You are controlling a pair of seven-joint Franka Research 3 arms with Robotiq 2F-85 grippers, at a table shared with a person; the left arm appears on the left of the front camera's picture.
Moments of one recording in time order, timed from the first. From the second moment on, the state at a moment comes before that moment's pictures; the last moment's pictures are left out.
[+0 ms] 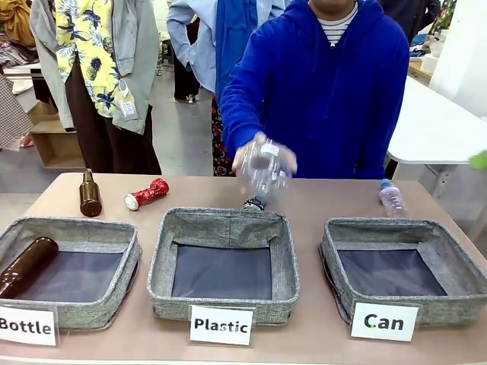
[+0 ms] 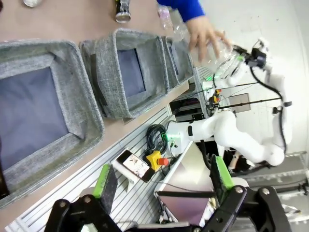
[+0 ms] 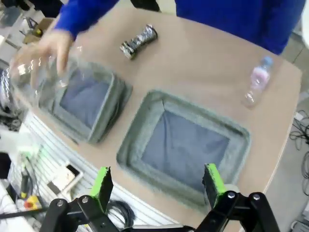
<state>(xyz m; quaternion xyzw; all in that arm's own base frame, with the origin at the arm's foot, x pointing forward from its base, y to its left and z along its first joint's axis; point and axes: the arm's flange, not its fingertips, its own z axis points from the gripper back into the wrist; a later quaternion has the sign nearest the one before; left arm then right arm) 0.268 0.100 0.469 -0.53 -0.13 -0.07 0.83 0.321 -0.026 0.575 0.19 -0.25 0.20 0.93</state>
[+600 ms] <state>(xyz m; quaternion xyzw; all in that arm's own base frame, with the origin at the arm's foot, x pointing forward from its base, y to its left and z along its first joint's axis) 0.268 0.100 0.470 -0.53 -0.13 -0.07 0.83 0.313 -0.070 0.585 0.26 -0.28 0.12 0.92</state>
